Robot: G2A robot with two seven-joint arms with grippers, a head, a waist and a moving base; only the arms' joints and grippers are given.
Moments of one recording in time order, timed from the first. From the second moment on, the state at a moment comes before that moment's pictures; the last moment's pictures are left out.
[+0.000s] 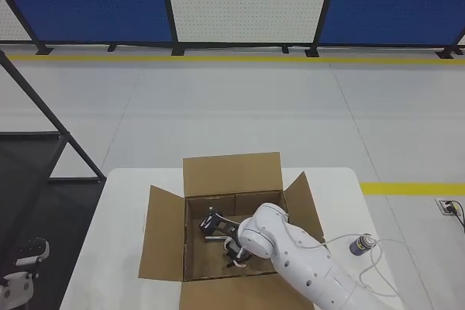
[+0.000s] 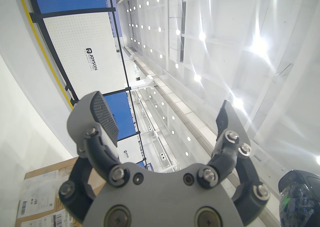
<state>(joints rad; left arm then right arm) 1.77 -1.27 -1.99 -2.04 -0.52 -0.49 -0.06 -0.42 -1.48 0.62 -1.14 -0.94 -0.22 1.18</state>
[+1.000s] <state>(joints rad) 1.77 -1.27 -1.99 -2.04 -0.52 -0.49 -0.06 -0.97 -1.29 1.38 -2.35 -1.13 -0.21 1.26</state>
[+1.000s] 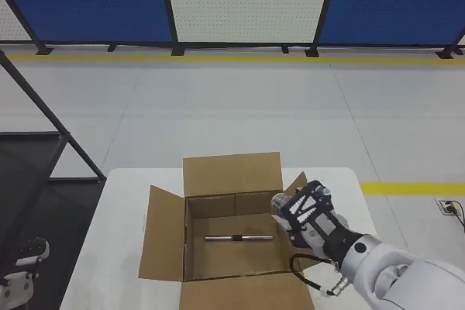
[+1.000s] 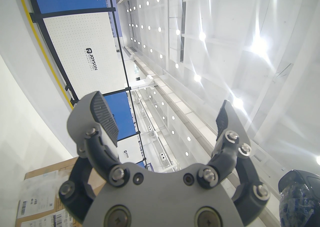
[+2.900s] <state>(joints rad) 1.77 -1.27 -1.99 -2.04 -0.52 -0.49 -0.06 -1.18 -1.20 1.52 -1.88 -1.14 -0.19 1.38</state>
